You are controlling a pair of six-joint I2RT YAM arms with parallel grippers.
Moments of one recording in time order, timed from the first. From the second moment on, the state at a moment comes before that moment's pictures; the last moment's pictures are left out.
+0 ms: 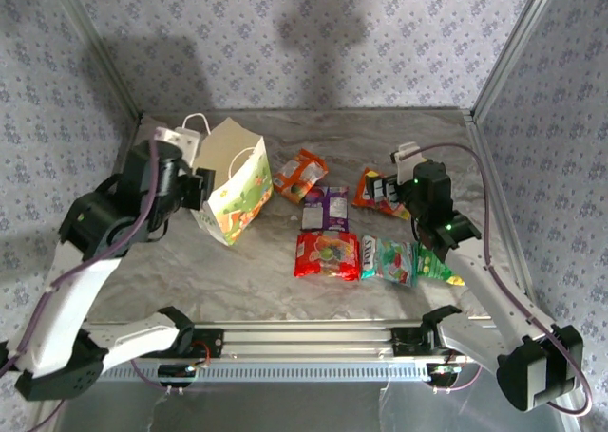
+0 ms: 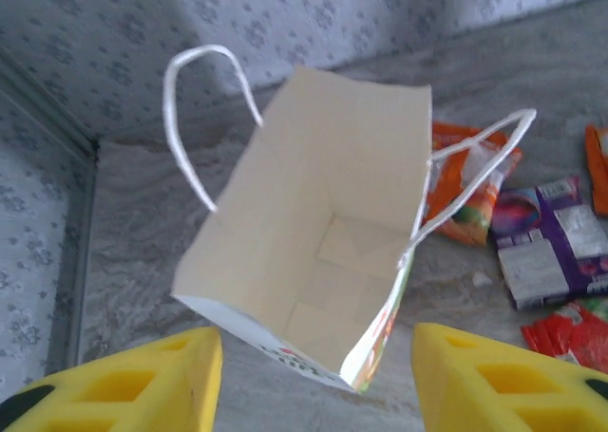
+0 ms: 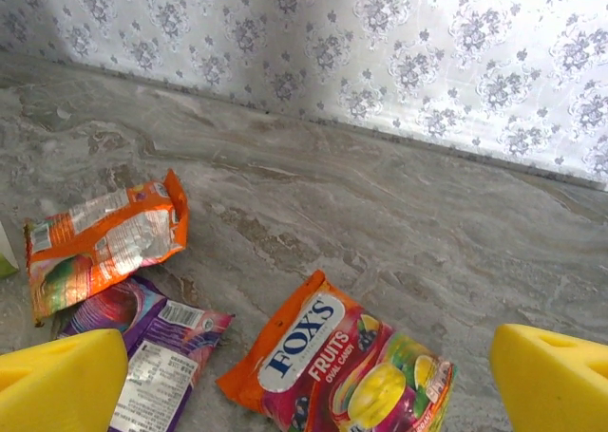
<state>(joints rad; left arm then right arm) -0.65 1.04 1.60 -1.18 -0.44 -0.15 0.35 1.00 0.80 -0.17 0.11 -0.06</state>
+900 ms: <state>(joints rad) -0.05 1.42 1.63 -1.12 0.02 0.04 0.41 1.29 1.10 -0.25 -0.12 -0.15</state>
